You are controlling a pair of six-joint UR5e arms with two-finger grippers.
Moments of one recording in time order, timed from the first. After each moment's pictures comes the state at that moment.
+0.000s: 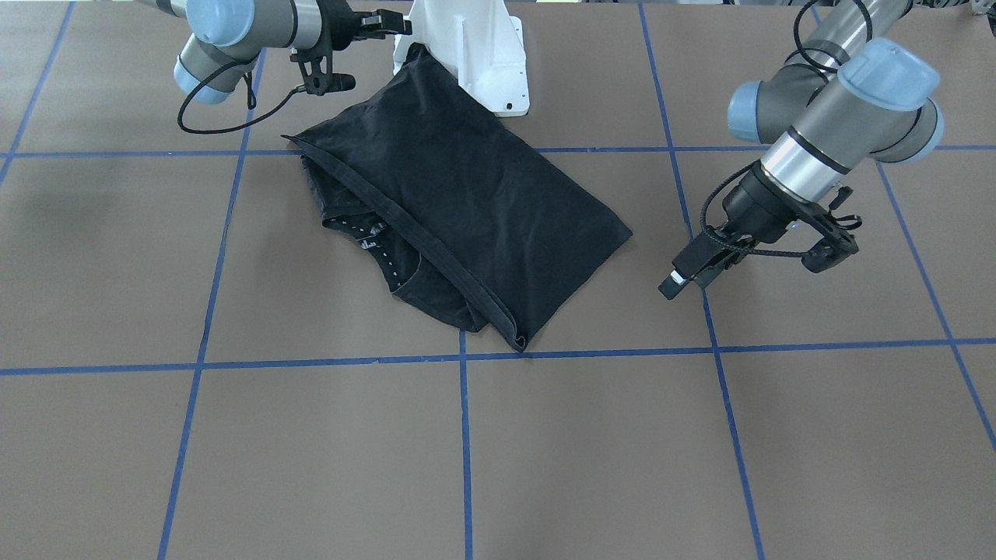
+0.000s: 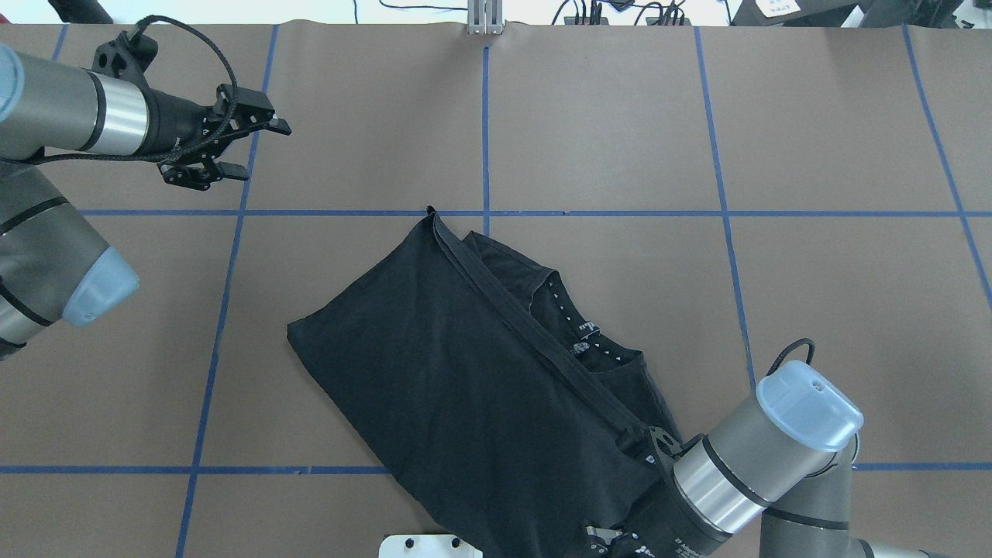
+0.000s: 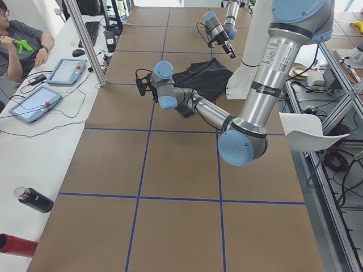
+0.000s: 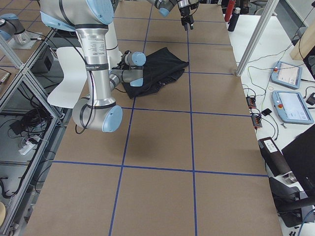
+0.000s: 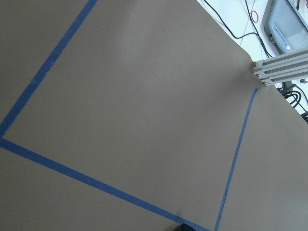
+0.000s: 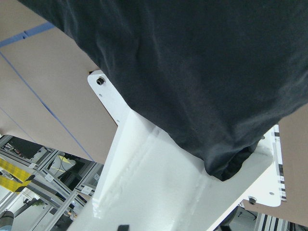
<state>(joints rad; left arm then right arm) -0.91 -1.89 -1.69 -2.40 -2.09 -1.72 0.31 -1.38 1.87 -0.45 2.43 2.07</state>
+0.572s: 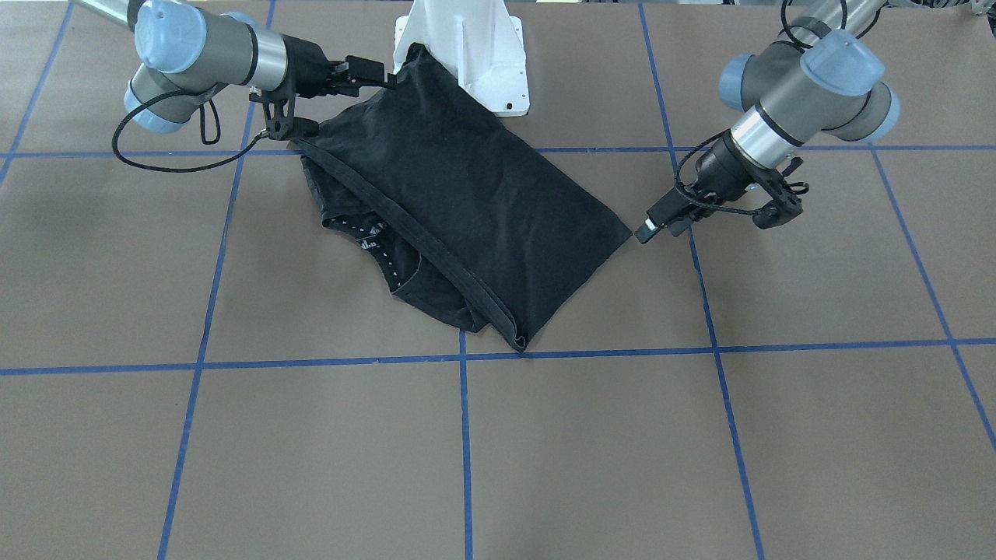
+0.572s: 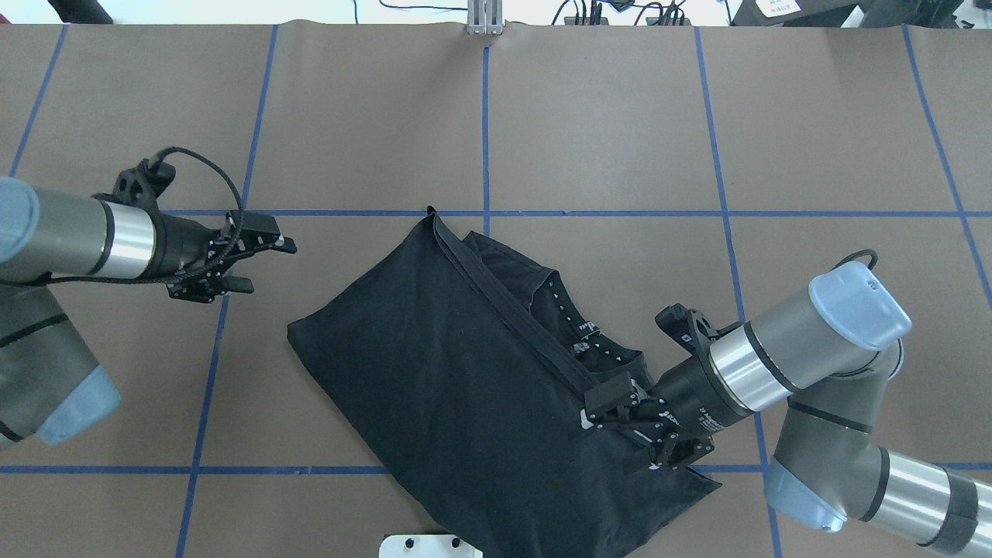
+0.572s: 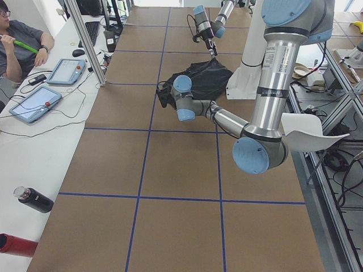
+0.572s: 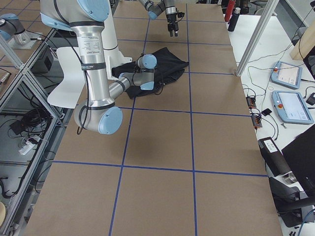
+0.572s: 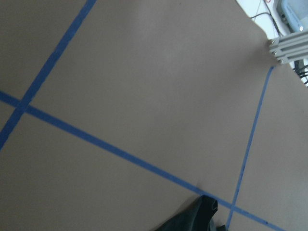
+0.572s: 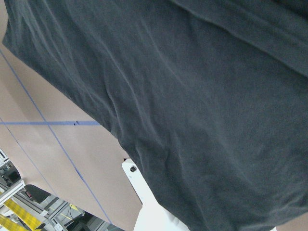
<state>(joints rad) -0.70 -1.72 -1.76 -2.51 -2.03 -1.81 0.49 -1.38 1.81 -0.45 2.39 1.97</state>
